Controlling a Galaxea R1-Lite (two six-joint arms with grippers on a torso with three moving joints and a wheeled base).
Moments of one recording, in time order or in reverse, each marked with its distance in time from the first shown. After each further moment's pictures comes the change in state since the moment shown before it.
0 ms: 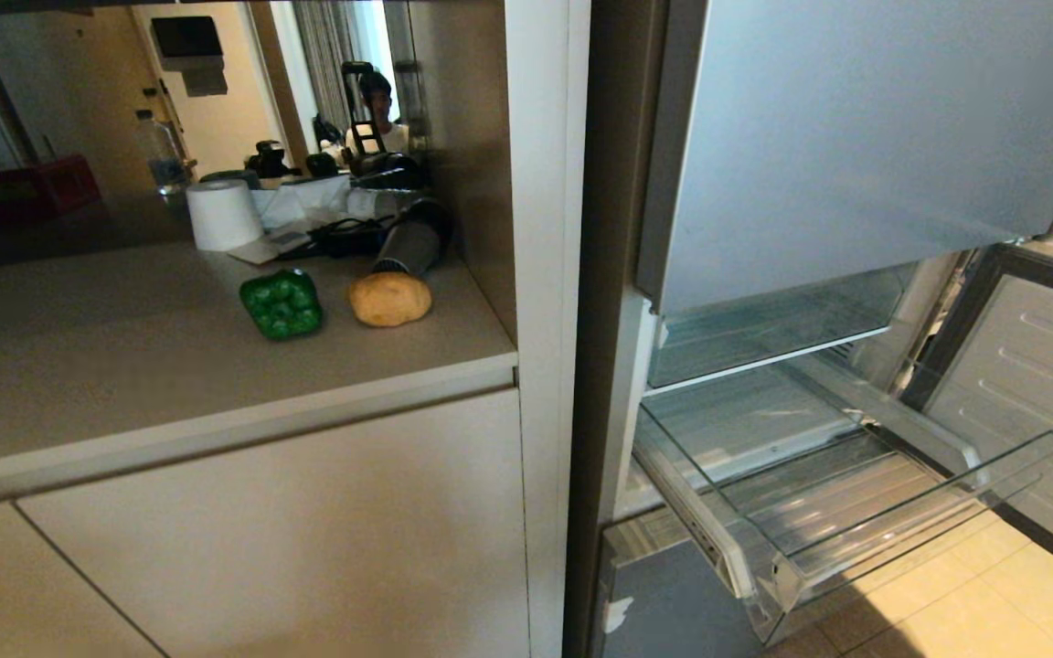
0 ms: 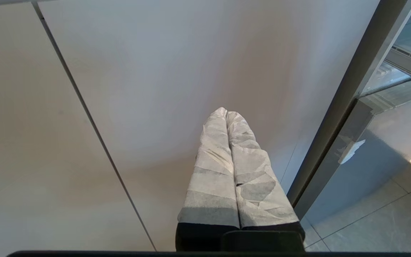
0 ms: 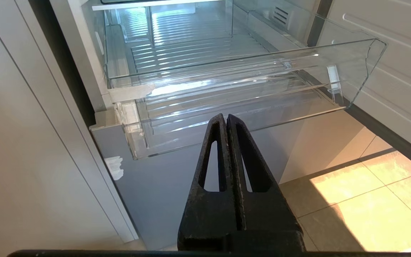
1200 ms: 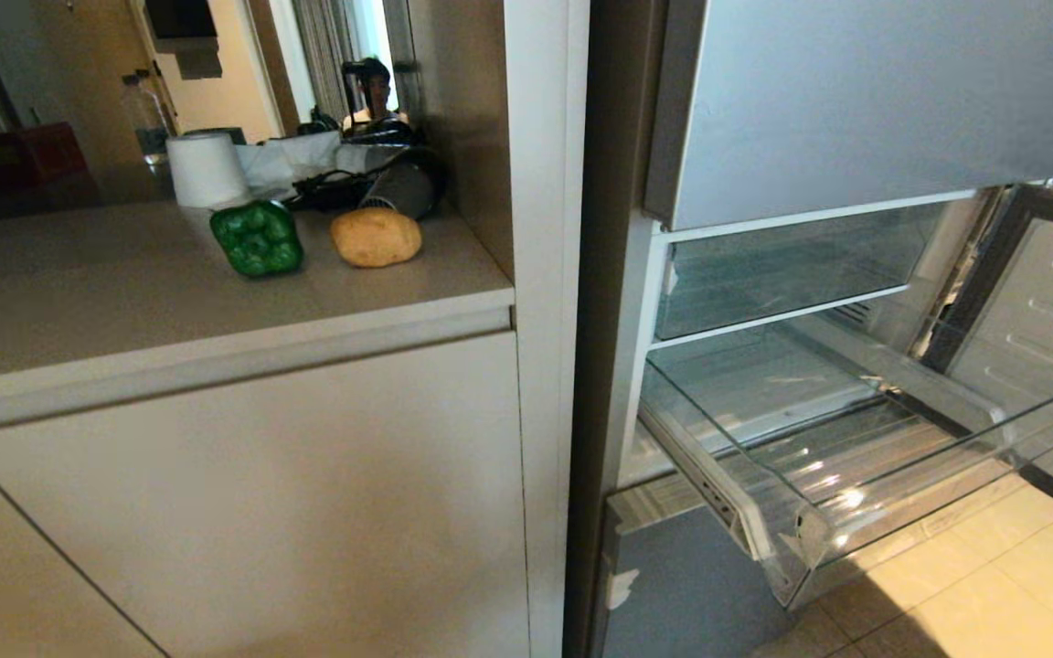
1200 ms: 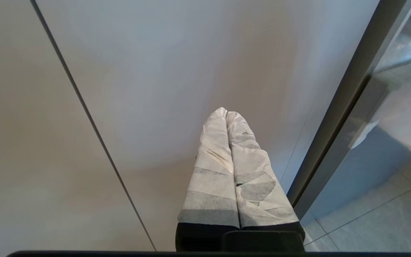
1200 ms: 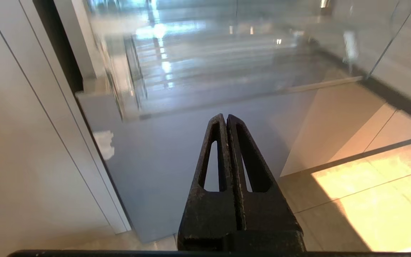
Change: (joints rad) left arm 0.000 0.000 0.000 0.000 0.000 0.000; right arm 0.000 0.000 0.000 -0.001 0.005 -0.027
